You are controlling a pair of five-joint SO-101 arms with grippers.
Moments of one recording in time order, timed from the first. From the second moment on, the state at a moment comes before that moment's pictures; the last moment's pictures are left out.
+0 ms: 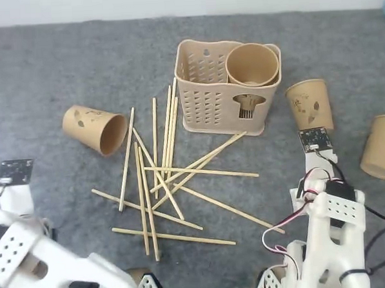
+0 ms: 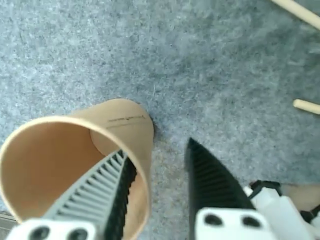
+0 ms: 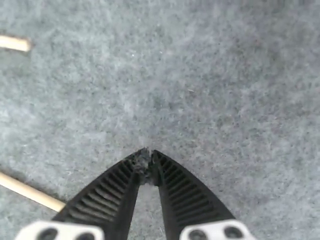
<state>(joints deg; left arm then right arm) -65.5 -46.2 55.4 82.3 -48.2 15.9 -43.4 72.4 55.6 24.0</state>
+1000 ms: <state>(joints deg) -23.6 -45.1 6.7 98.7 -6.3 16.0 -43.4 72.4 55.6 24.0</state>
